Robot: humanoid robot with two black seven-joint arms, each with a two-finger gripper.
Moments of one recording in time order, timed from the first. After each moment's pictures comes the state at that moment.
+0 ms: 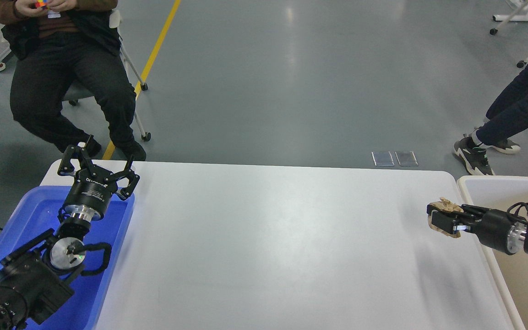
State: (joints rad) left arm -0.58 0.33 -0.77 -0.45 -0.16 -0.64 -0.52; right arm 0.87 -0.72 -0.16 0.59 -1.21 -0.23 0.78
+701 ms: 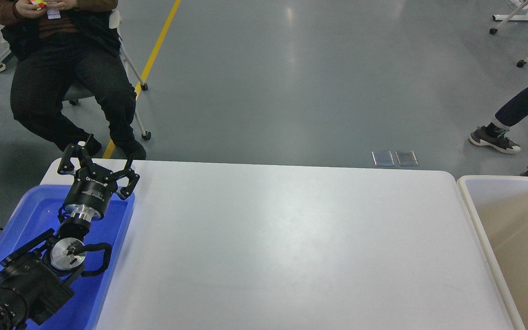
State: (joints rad) left arm -0.58 0.33 -0.77 -0.45 -0.15 -0.64 -0.52; right arm 1.21 -1.01 -0.15 0.54 -1.10 0.17 0.79
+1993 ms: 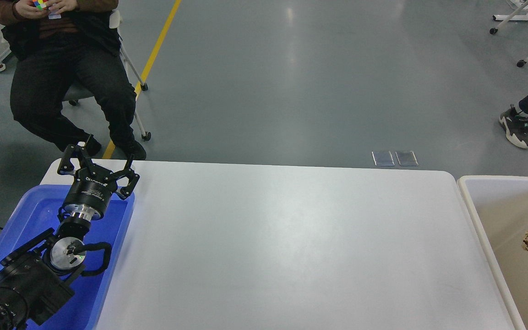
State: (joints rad) left arm -0.58 0.33 -0.77 -0.45 -0.16 -0.64 -0.52; right arm 0.68 -0.43 0.26 -0.06 0.08 0.16 -0.08
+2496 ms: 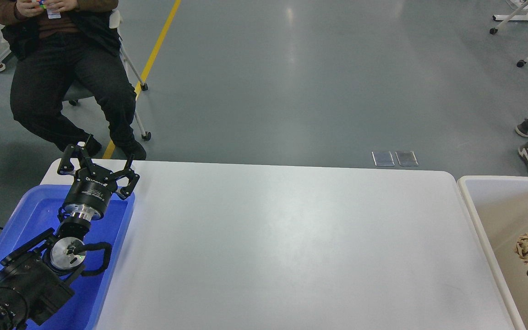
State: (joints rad) left arm -0.58 0.33 -0.77 -0.45 -0.16 -0.64 -0.52; right arm 0.69 -0.41 0.43 -0.06 0.12 0.09 -0.16
